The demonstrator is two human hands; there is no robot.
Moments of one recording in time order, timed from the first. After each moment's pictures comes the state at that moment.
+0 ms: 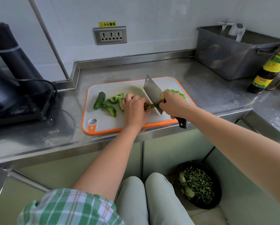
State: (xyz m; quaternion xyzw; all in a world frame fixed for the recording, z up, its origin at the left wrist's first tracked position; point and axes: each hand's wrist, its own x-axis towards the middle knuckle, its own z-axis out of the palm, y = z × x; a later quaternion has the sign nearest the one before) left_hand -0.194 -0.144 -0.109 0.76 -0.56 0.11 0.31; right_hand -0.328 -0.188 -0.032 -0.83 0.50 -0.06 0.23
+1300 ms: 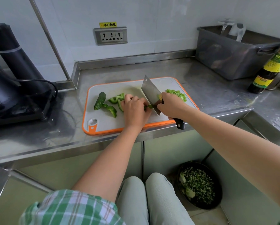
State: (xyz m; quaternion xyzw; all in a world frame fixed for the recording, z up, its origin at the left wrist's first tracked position) left_hand -0.195 -0.142 -0.109 0.77 -0.55 0.10 0.31; right_hand -0.323 -0.186 -0.037 -0.83 0.49 -0.07 0.23
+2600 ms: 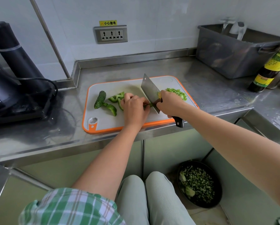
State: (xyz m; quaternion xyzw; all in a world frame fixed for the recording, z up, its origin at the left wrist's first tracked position) left_hand -0.193 -0.144 -0.111 0.76 -0.55 0.09 0.33; right_hand -0.319 -0.186 -0.035 -0.84 0.50 -0.06 0.22
